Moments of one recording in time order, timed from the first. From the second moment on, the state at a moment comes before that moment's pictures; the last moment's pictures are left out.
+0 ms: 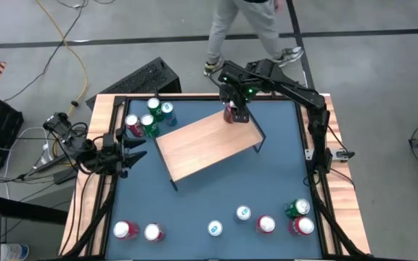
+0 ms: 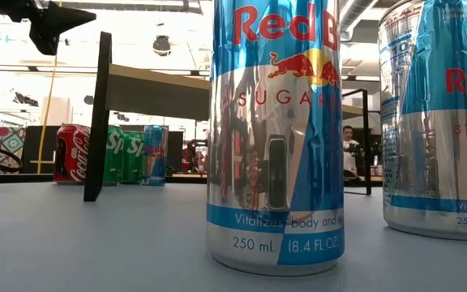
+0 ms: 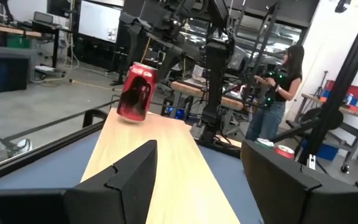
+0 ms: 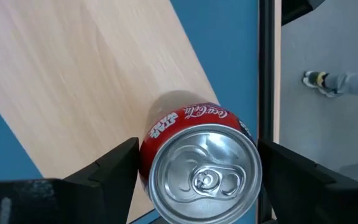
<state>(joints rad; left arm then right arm) -0.68 0.20 0.27 0.22 -0.96 -0.04 -0.38 1.98 2.33 -1.57 0.08 -0.37</state>
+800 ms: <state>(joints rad) -0.68 0.20 0.28 0.25 -1.15 -0.05 -0.36 1.84 2.33 -1.56 0.12 -0.41</state>
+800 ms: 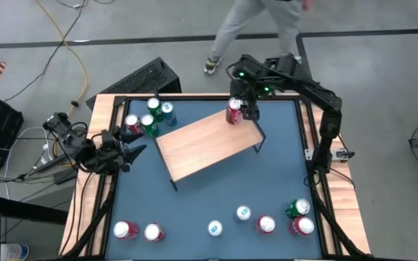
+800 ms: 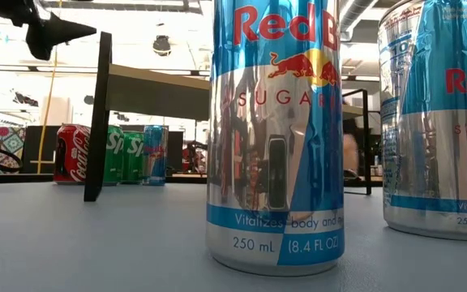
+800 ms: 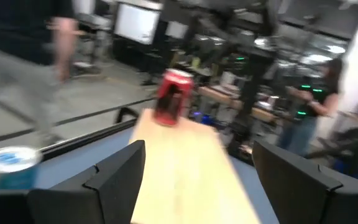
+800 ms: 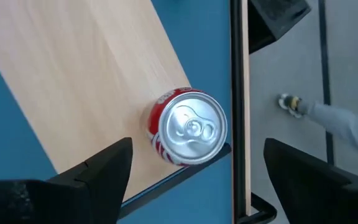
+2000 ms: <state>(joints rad) -0.80 0.52 0.96 -0.38 -0.92 -0.13 -0.30 1.71 2.33 -1.57 0.13 -0.37</state>
